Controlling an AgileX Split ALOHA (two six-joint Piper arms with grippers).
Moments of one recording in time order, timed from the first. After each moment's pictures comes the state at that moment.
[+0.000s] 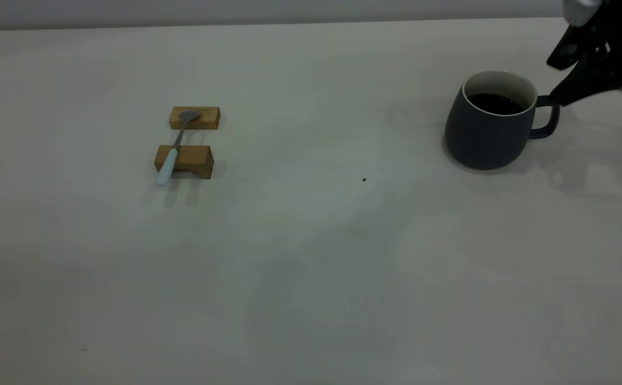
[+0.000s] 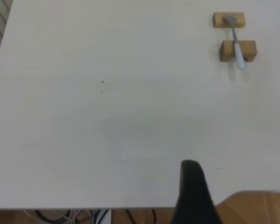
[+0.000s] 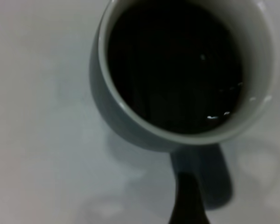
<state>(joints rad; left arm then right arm) 0.03 -0.02 -0.49 0.01 1.13 0.02 -0.12 2.28 -1.36 0.74 0.58 -2.13</state>
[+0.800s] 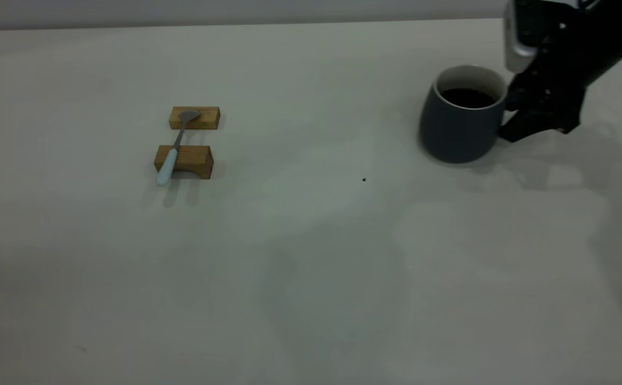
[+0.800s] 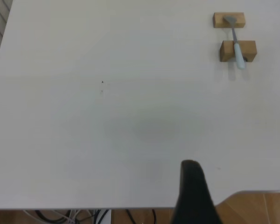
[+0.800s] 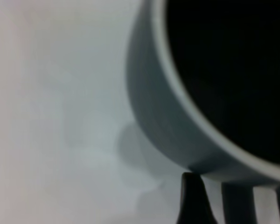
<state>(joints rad) 0.03 -0.02 -0.49 0.01 1.13 0.02 0.00 2.43 -1.43 0.82 0.54 -2.13</state>
